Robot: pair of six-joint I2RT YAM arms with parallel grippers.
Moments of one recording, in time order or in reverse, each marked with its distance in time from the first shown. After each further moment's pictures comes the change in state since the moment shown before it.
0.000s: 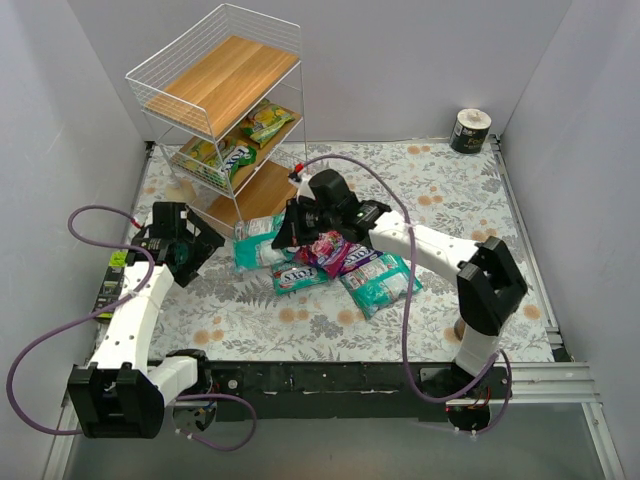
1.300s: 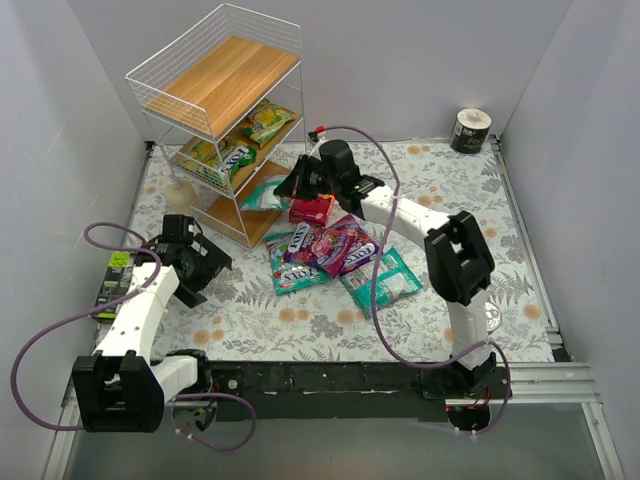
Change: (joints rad) left arm 0.000 0.033 -0.108 -0.084 0.047 -0.058; right arm -0.183 0.196 0.204 0.198 0.086 0.138
